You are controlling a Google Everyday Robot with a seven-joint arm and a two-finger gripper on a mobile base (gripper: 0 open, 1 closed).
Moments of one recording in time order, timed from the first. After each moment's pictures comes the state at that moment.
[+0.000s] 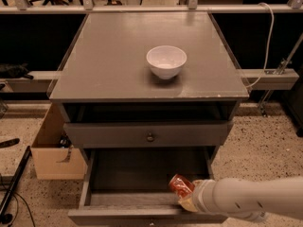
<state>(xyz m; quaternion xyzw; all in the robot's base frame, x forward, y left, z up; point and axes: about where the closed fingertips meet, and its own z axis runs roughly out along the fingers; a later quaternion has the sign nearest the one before) 0.420 -0.134 0.484 -0.40 0.88 0.07 0.24</state>
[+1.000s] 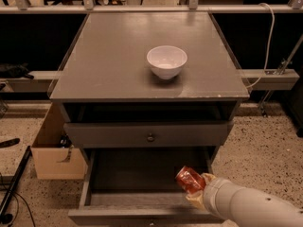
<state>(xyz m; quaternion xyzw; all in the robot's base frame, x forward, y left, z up) 0.404 -0.151 0.581 -0.40 0.86 0.02 0.32</state>
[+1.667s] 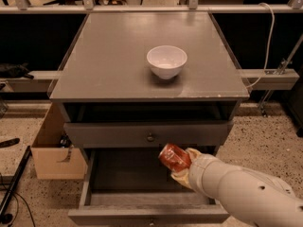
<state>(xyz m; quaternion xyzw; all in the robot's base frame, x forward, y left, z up) 0.437 -0.099 0.666 -0.46 0.80 -0.01 0.38</state>
